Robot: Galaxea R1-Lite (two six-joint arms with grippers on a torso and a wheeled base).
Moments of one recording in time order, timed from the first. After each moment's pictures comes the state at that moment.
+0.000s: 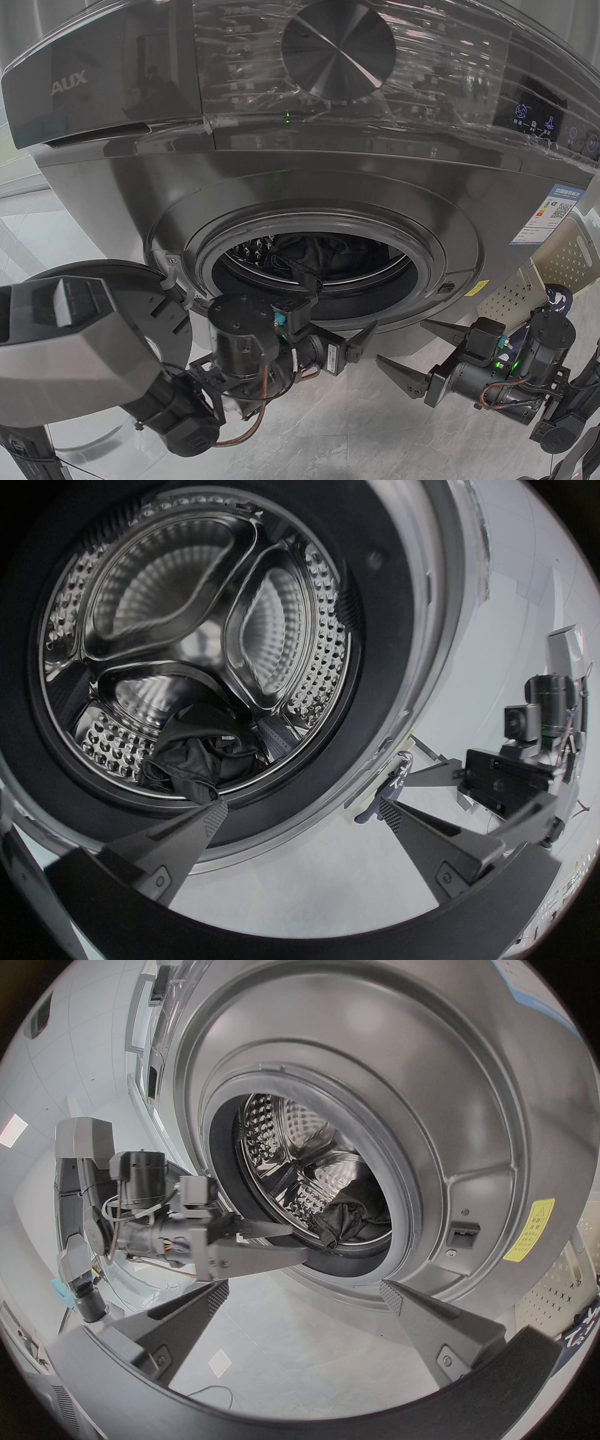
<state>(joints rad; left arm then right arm) -0.81 2.08 -0.73 -1.26 0.08 -0.11 0.68 1.77 -0.17 -1.48 0.00 0.08</state>
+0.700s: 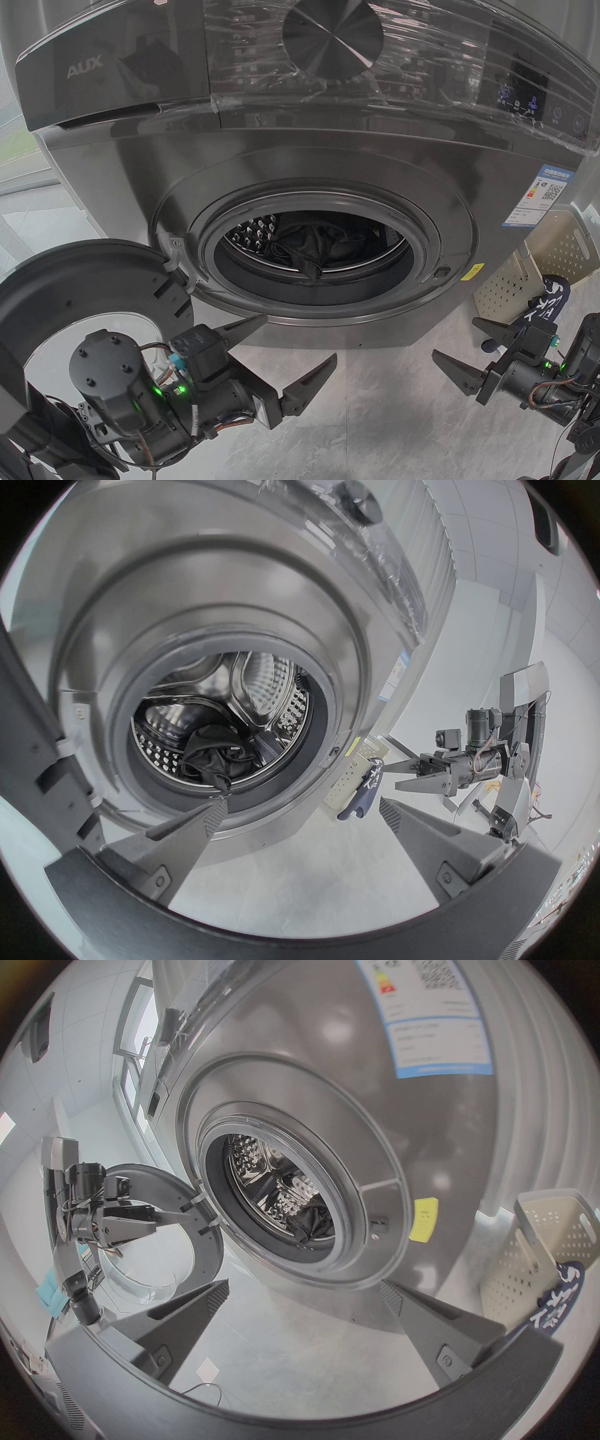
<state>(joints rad) -0.88 1.71 -0.31 -1.38 0.12 -0.10 0.57 1.52 -0.02 -1.40 -0.01 0.07</state>
